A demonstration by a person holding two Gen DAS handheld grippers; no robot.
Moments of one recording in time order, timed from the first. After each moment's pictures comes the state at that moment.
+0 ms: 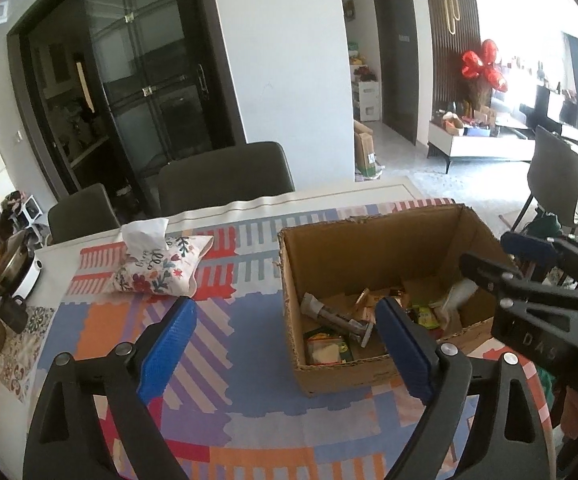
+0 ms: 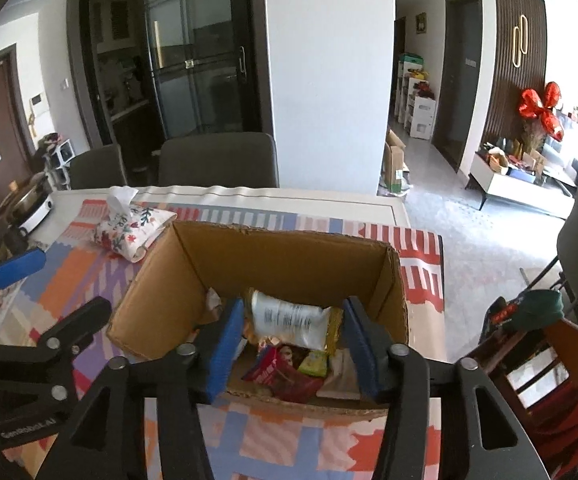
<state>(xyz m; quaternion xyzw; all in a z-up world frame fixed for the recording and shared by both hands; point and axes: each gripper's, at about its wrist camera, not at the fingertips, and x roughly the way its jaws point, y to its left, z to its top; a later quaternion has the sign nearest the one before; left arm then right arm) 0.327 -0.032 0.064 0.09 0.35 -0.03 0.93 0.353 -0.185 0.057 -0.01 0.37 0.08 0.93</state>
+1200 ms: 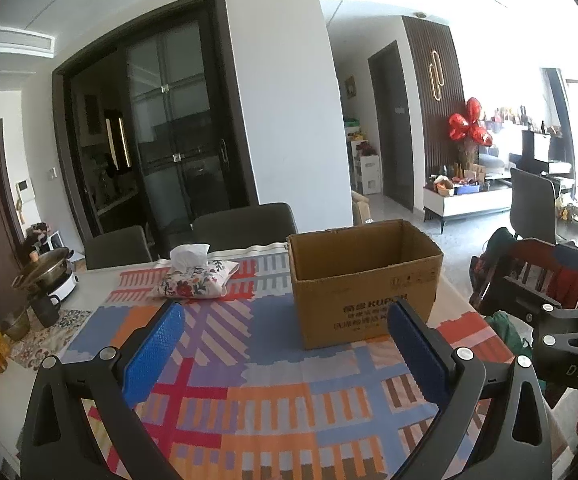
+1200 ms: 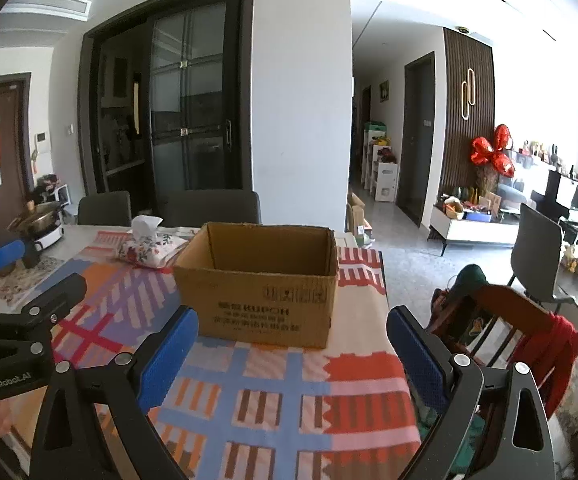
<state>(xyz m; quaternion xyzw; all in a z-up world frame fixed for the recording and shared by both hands) 0.107 -0.021 0.085 0.08 0.20 -0.02 0.98 0.126 -0.197 0.080 0.00 0.23 0.03 0.97</state>
